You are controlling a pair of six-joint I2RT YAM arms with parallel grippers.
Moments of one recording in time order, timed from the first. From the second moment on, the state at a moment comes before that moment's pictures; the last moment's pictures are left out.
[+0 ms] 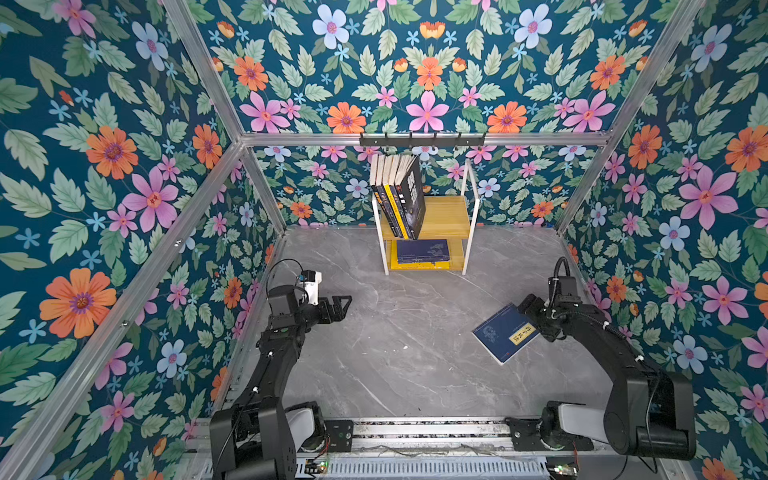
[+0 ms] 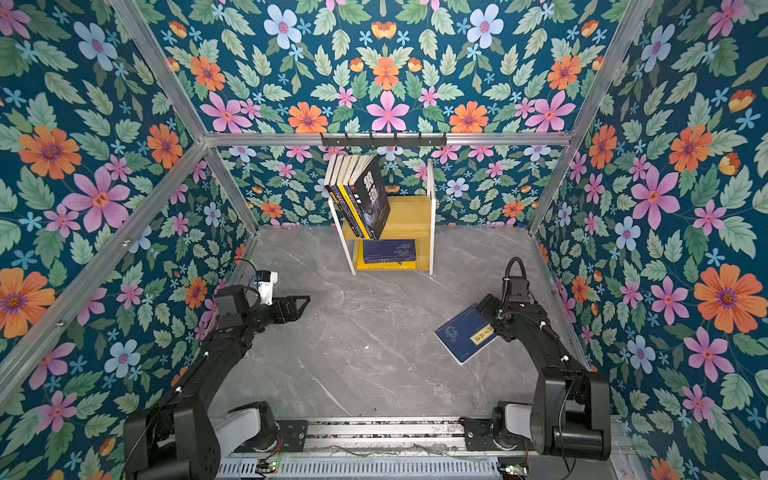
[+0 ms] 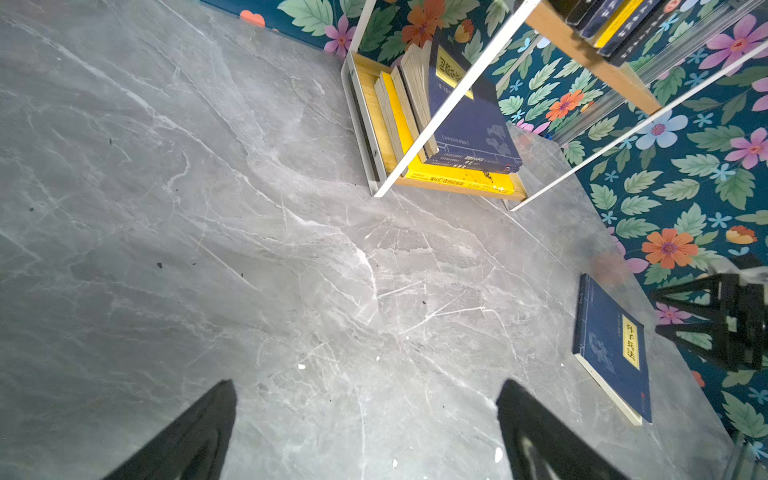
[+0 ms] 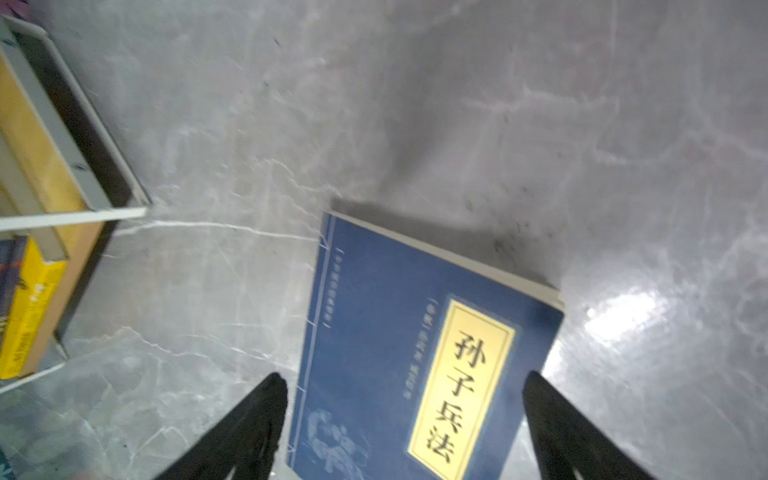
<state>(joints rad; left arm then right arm) 0.15 1.12 0.55 -0.05 0.66 -0.13 -0.10 1.28 0.72 -0.53 -0.13 0.71</state>
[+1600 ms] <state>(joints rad) -0.08 1.25 0.69 -0.23 0.69 -0.04 0.50 1.48 0.83 -0.22 -0.23 0.68</state>
